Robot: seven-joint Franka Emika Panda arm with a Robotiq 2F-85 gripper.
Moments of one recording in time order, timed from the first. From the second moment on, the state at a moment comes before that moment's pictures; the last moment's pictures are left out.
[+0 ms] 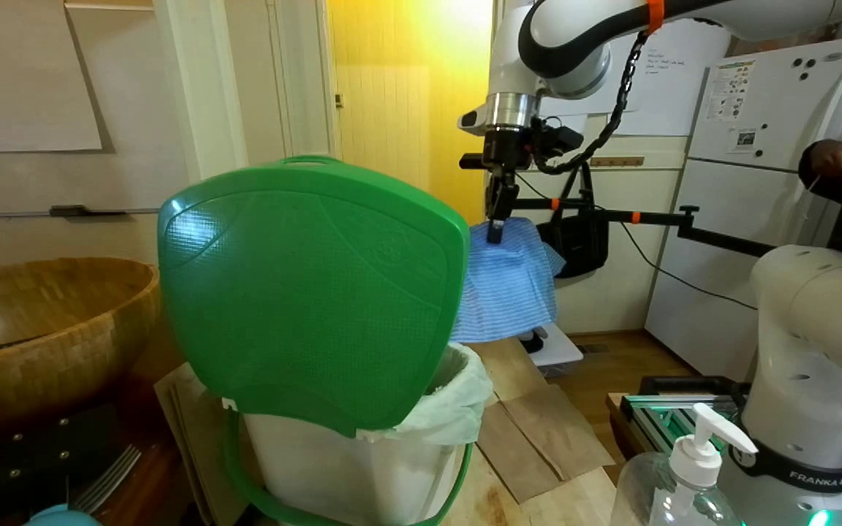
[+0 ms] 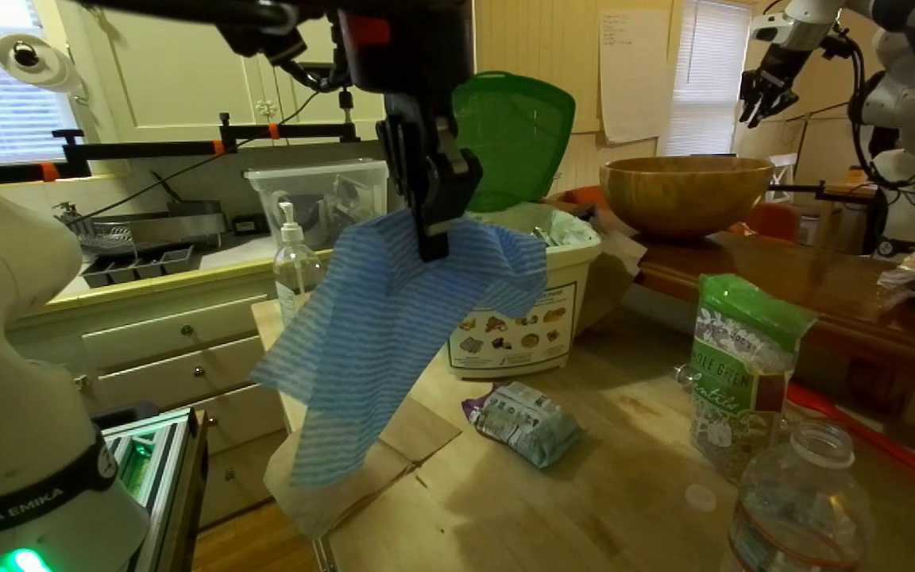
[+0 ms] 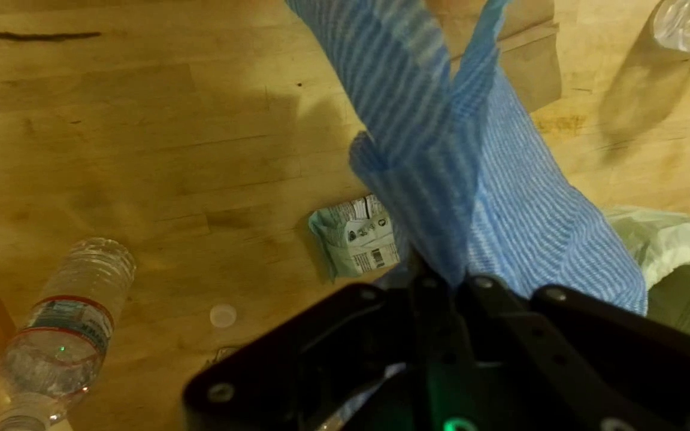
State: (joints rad) arm -0.23 -0.40 -0.35 -2.23 0.11 1.84 -0.63
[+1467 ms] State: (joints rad) arm -0.17 -0.37 -0.38 -2.33 0.42 2.17 -0.56
